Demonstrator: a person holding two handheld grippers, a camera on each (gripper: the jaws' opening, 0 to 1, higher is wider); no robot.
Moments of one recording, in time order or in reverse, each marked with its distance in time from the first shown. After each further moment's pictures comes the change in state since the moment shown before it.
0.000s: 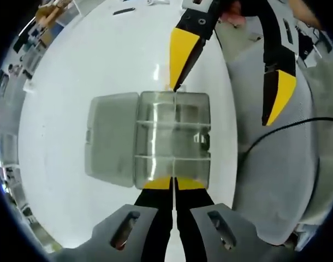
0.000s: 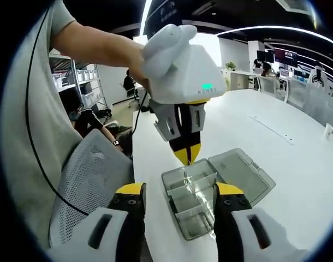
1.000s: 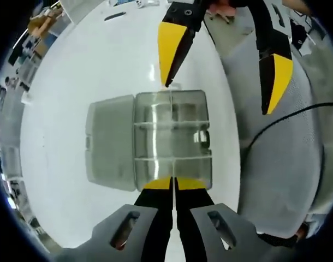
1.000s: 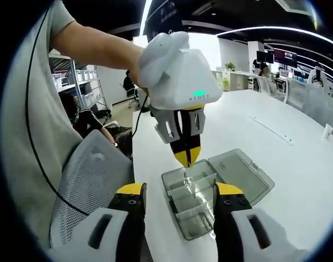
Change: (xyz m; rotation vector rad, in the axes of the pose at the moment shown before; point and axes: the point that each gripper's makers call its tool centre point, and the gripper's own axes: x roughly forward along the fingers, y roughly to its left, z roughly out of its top) left arm 0.003 0.000 0.000 0.097 -0.020 0.005; right arm -0.002 0.001 0.002 0.000 -0.004 -0.004
